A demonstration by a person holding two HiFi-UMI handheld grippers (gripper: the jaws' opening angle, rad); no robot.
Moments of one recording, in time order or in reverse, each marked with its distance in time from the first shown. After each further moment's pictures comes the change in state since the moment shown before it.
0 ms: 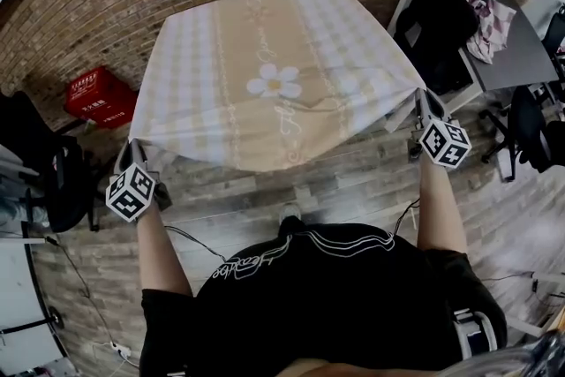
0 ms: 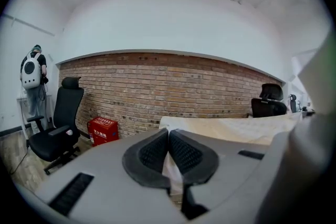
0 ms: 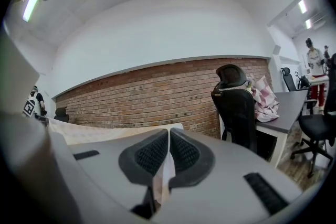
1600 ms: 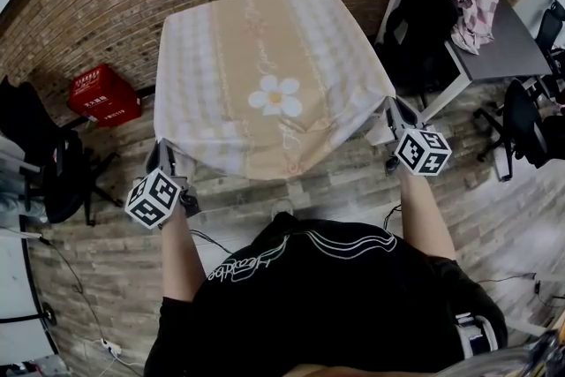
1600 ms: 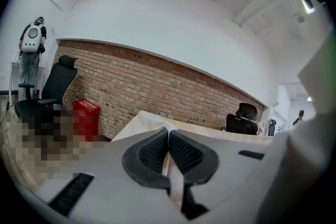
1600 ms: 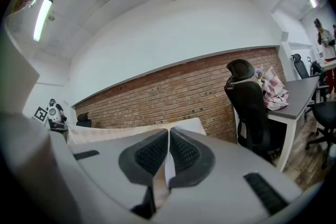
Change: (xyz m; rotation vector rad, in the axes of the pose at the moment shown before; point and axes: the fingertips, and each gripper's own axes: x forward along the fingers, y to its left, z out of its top) left arm -0.108 -0.118 -0.041 -0.184 -0.028 -0.178; right arm -0.087 0.056 -0.022 0.051 0.015 0.177
